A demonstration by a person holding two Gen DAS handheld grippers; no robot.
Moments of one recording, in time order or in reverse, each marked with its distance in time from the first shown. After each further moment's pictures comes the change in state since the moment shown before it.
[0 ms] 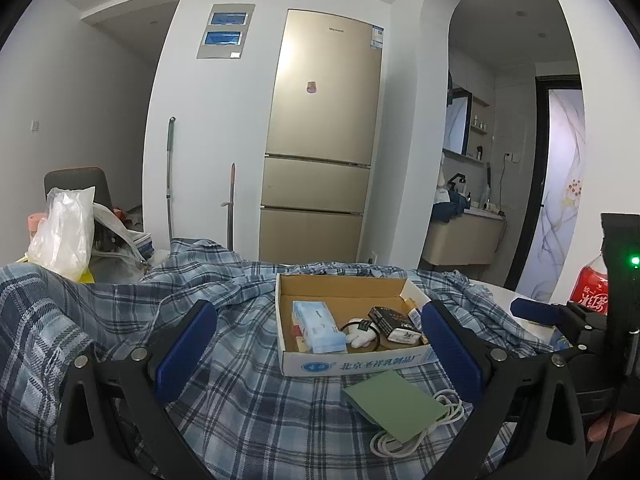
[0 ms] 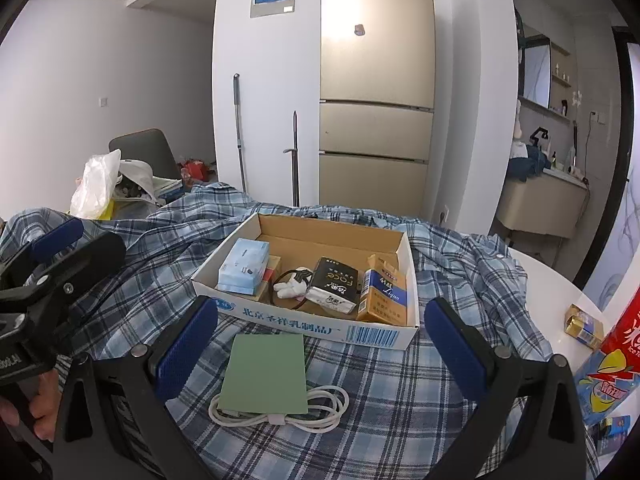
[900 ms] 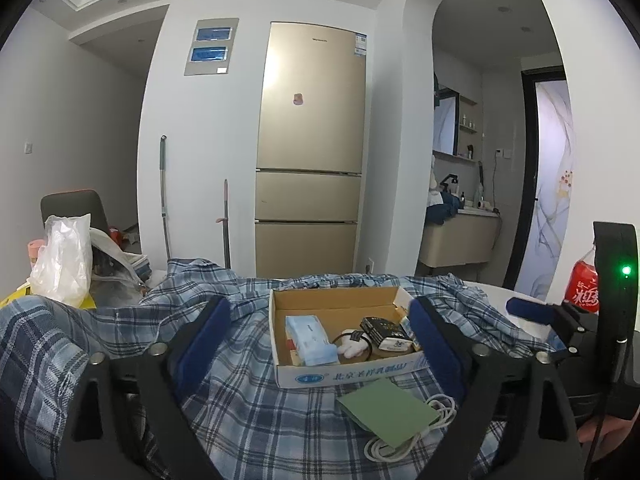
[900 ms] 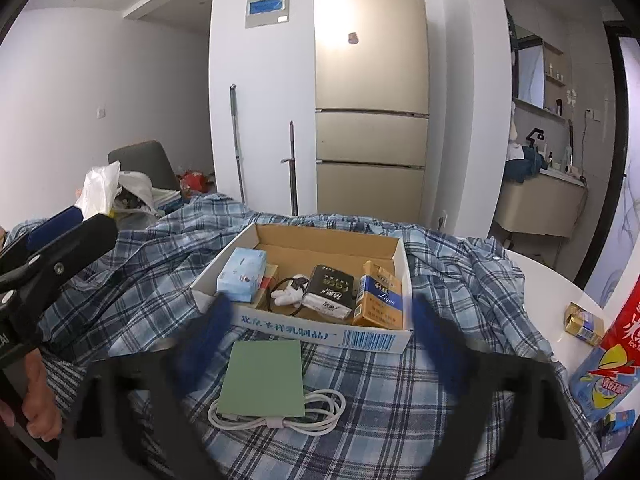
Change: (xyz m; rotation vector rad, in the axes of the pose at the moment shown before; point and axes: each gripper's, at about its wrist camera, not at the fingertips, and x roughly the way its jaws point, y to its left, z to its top) left arm -0.008 -0.013 0.011 0.064 -0.023 -0.011; right arm -0.009 -0.009 -0.005 0.026 -0.074 -0.011
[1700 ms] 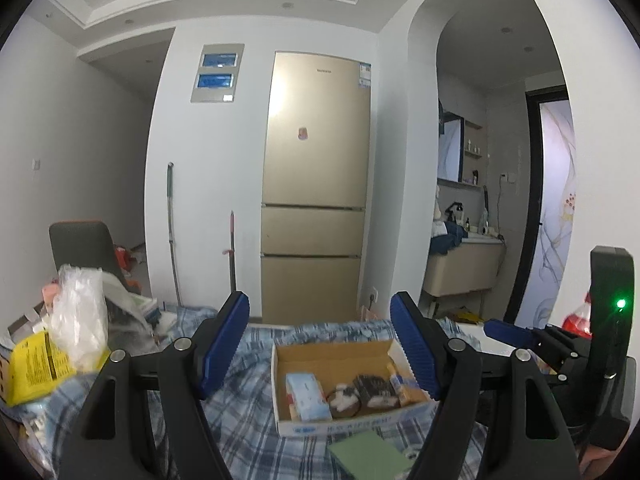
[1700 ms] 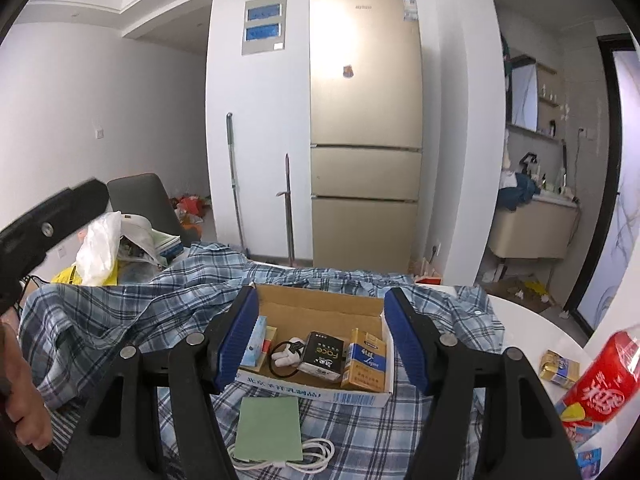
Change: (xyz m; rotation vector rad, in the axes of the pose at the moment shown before) left arm -0.027 -0.012 0.071 -0.009 -0.077 0.023; right arm -0.027 0.003 0.063 0.005 -0.057 -0.001
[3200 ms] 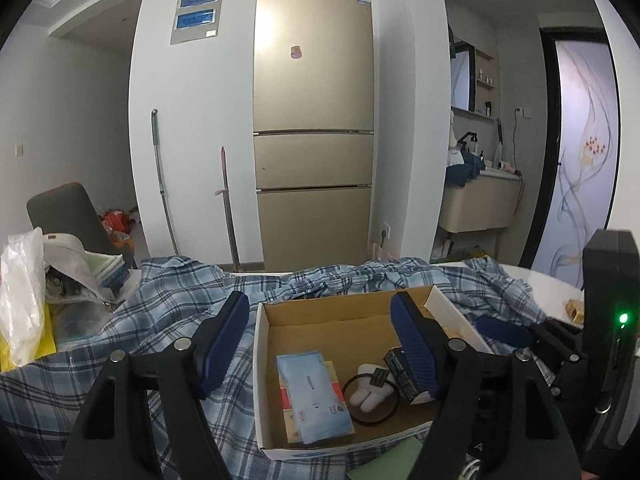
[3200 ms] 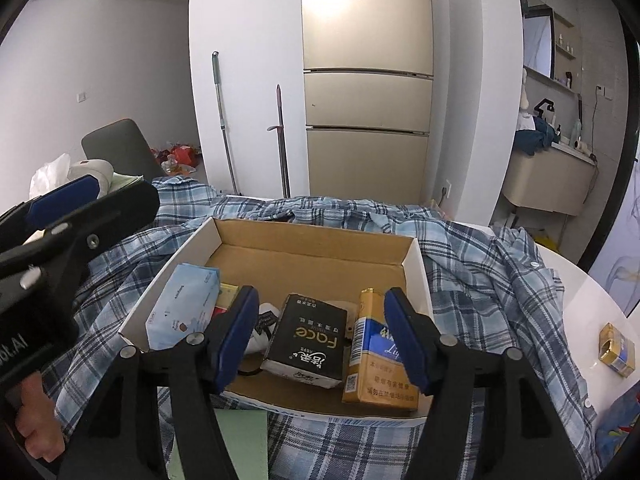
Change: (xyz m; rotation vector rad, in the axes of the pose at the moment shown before) left arm 0.164 0.001 -0.050 0.048 0.234 0.023; right arm 0.141 -0.017 -0.040 0.017 0.221 0.001
